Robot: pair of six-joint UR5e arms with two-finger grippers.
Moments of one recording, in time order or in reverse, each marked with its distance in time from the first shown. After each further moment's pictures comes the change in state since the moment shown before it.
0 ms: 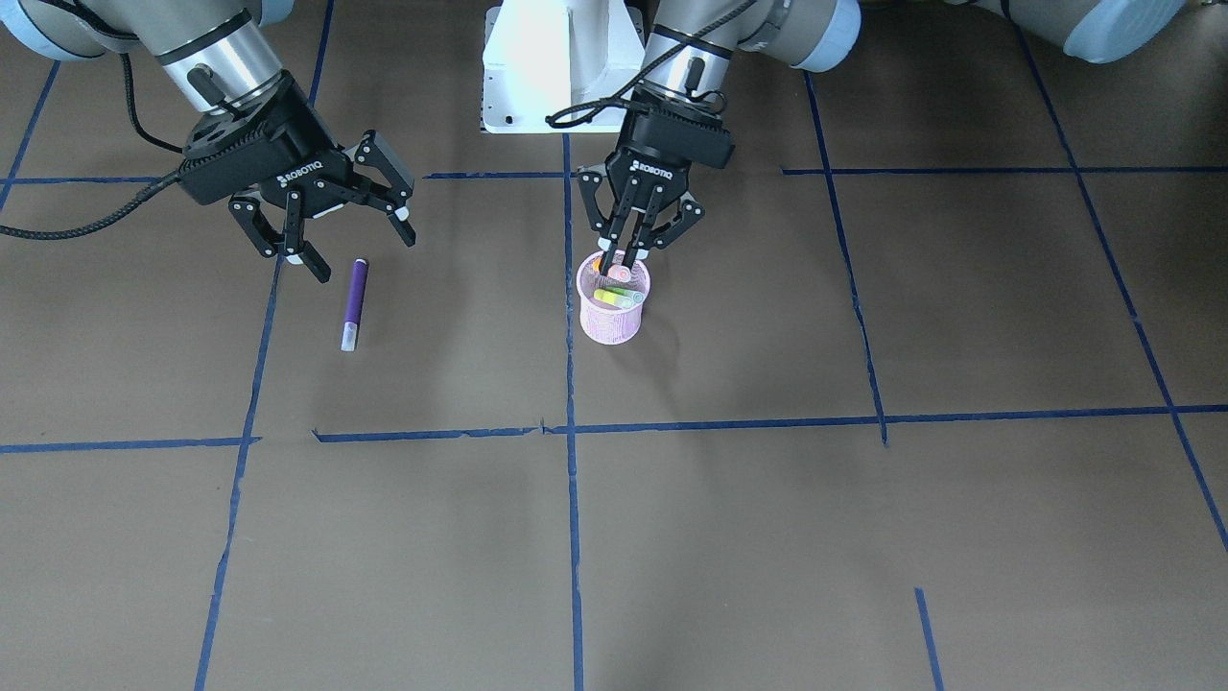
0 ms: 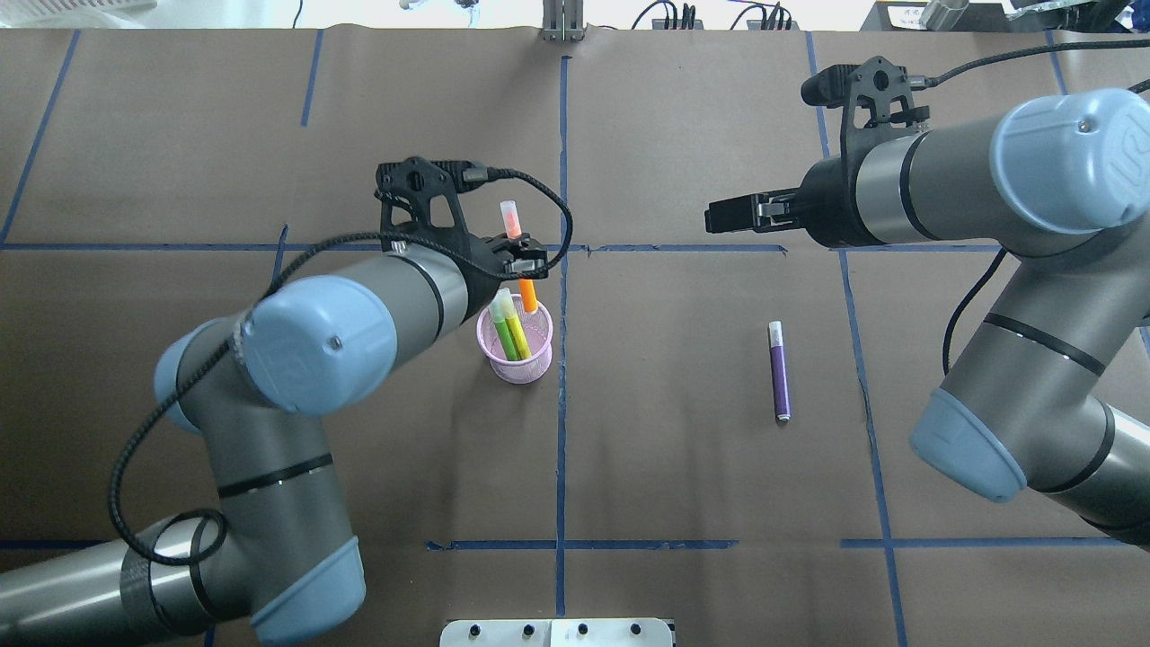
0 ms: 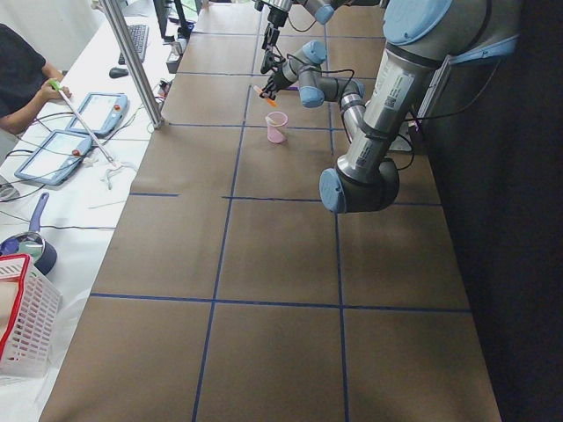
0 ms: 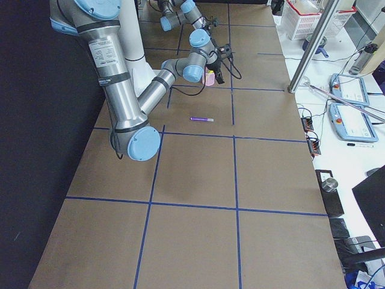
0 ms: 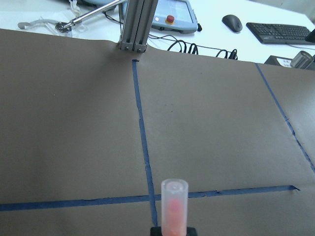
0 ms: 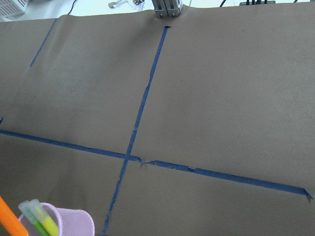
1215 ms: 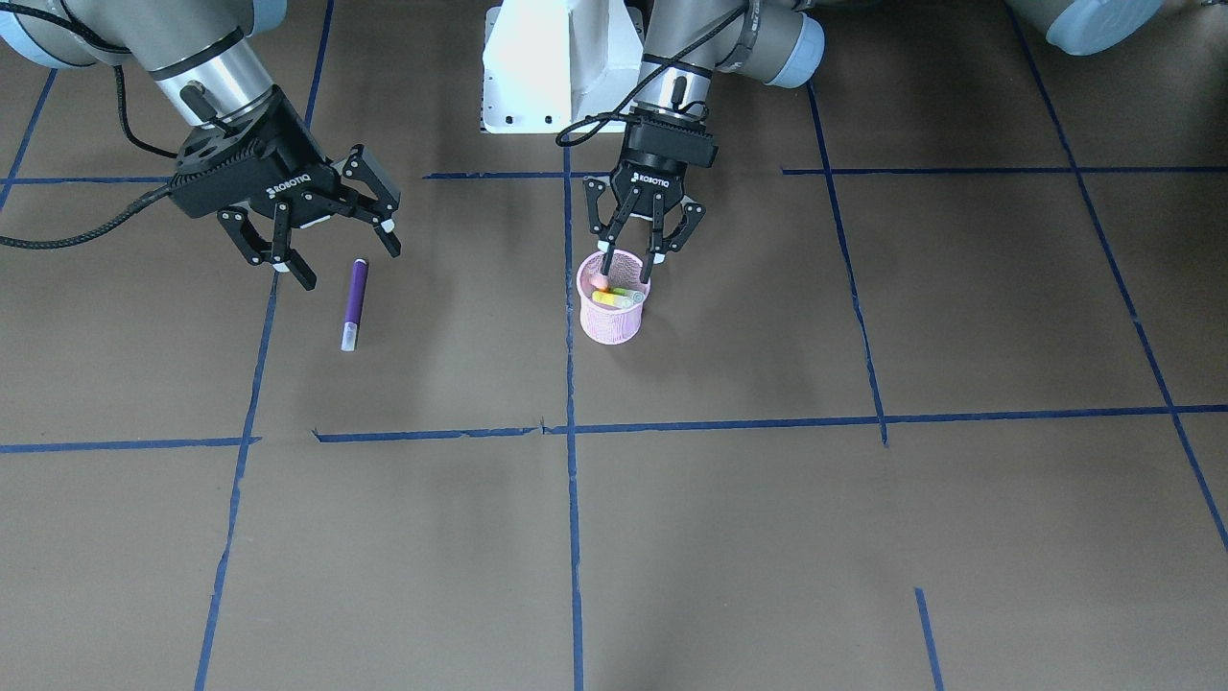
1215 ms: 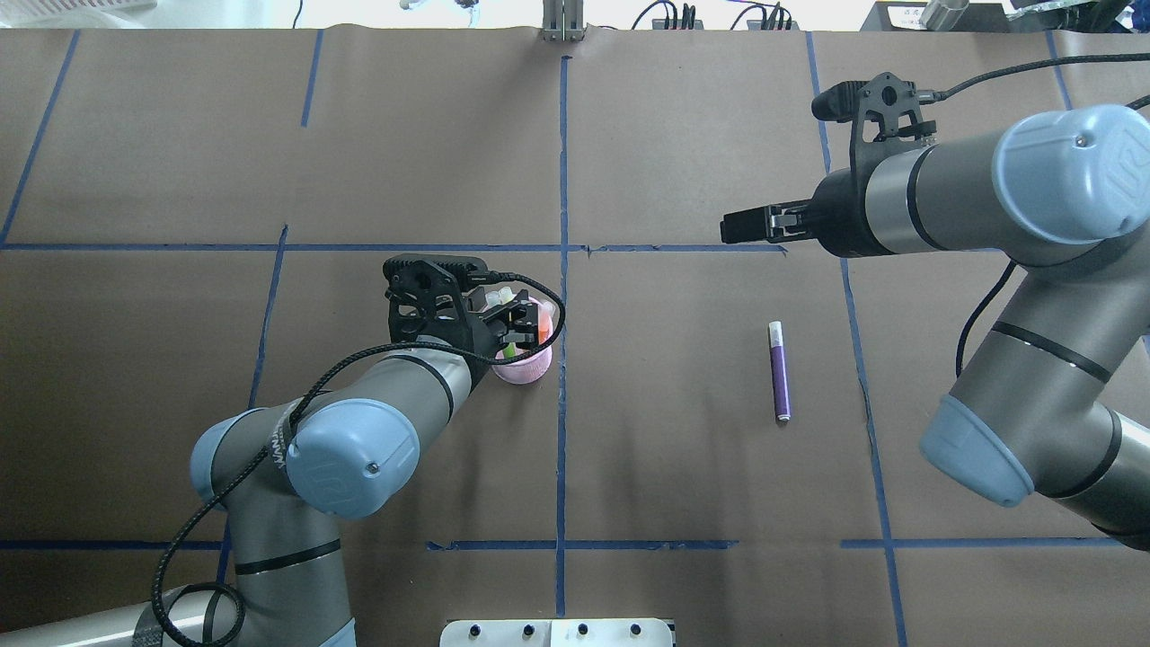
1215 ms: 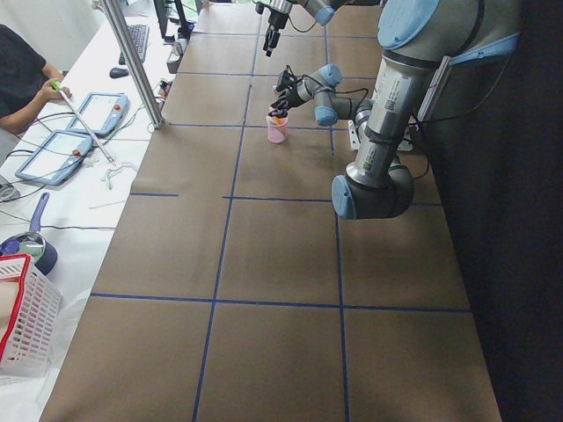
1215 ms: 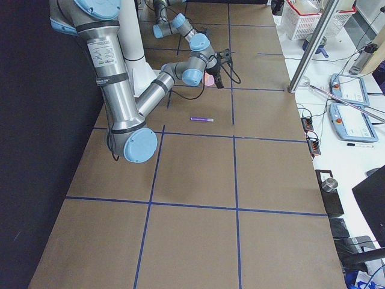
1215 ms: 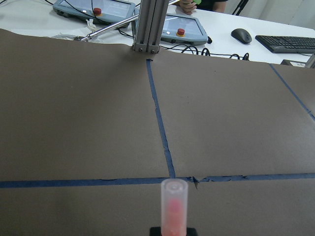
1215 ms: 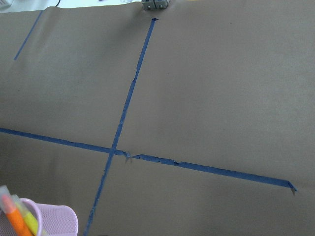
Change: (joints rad) left arm 0.106 0.068 0.052 -0.077 0.167 0.002; right arm -0.001 -0.034 -0.010 0.006 -0.002 -0.011
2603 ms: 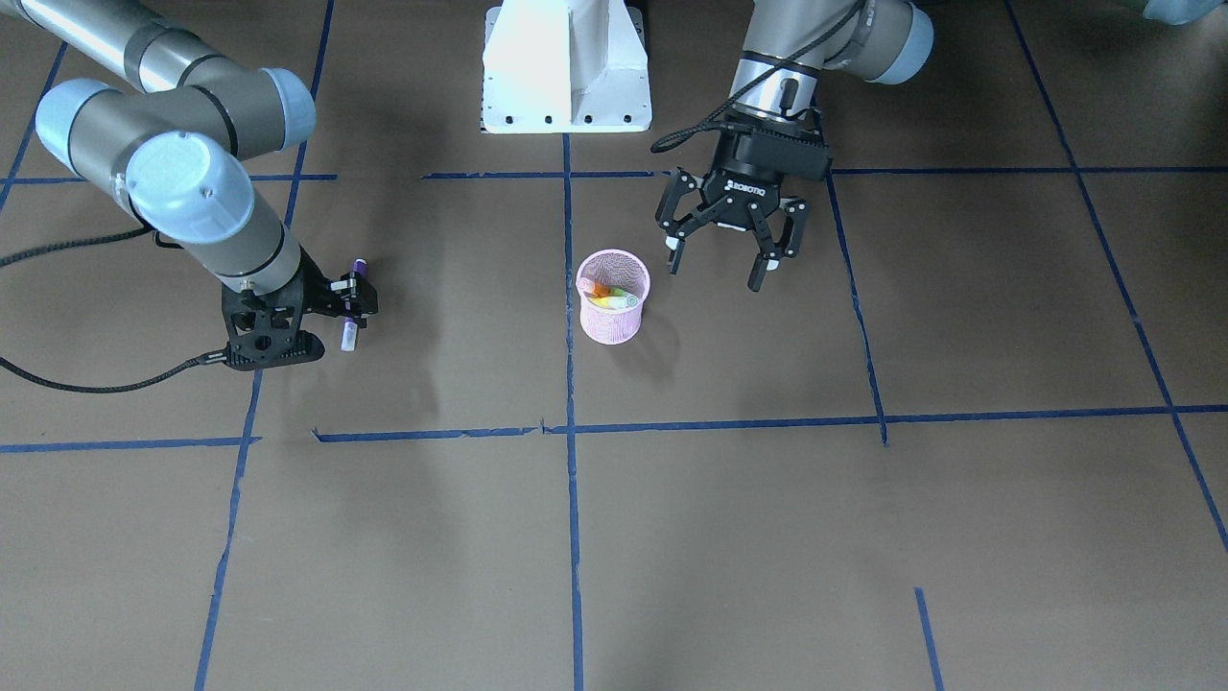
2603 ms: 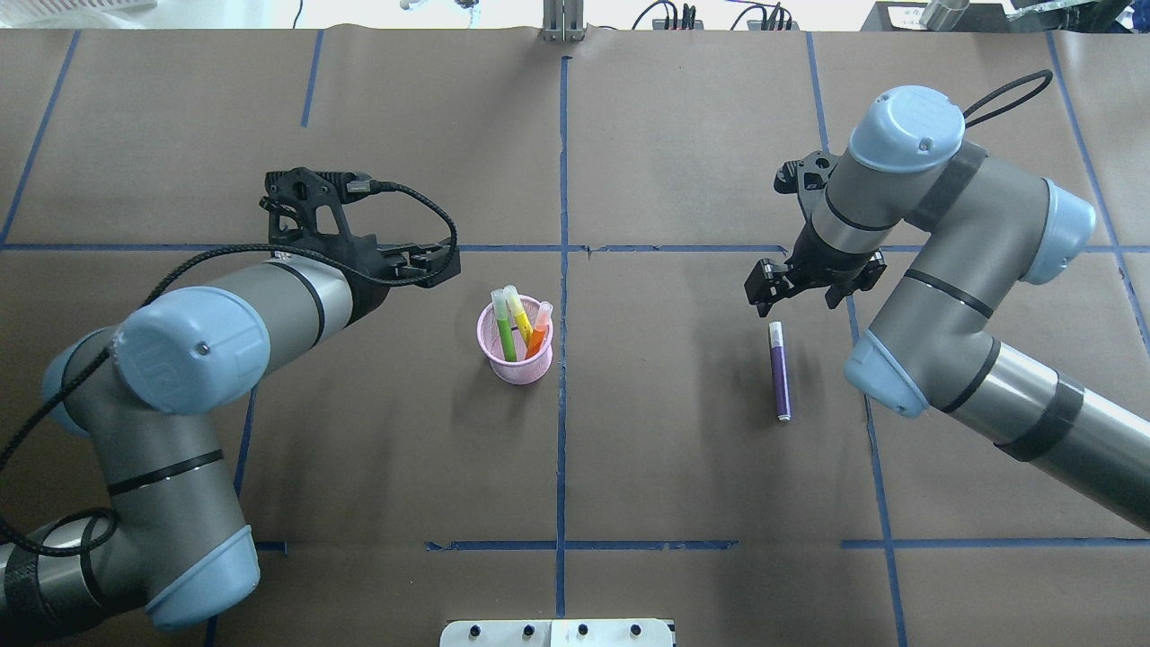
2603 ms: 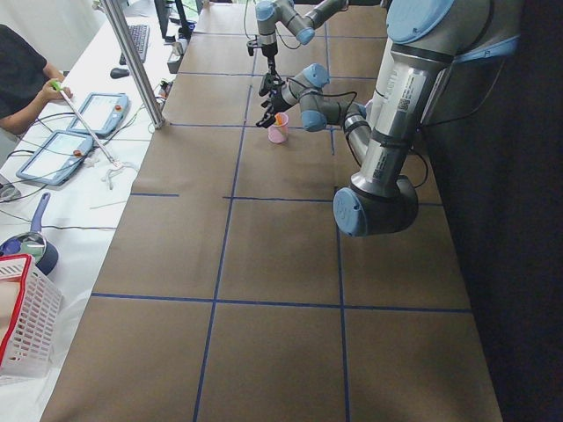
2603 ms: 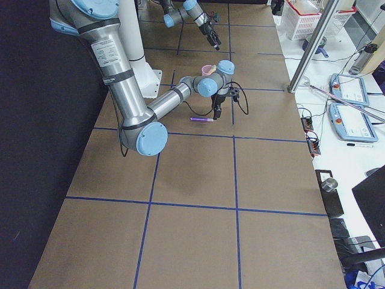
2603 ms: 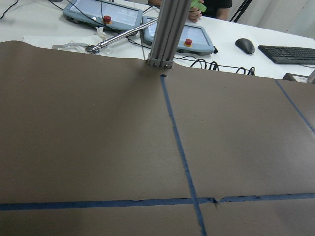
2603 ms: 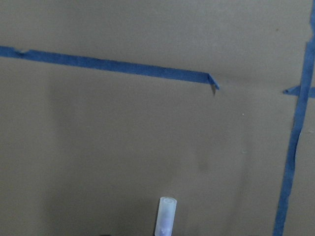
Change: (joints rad) left arm -0.194 0.143 -0.121 -0.005 -0.240 0.072; right arm 0.041 0.133 -0.378 -0.391 0.355 -0.248
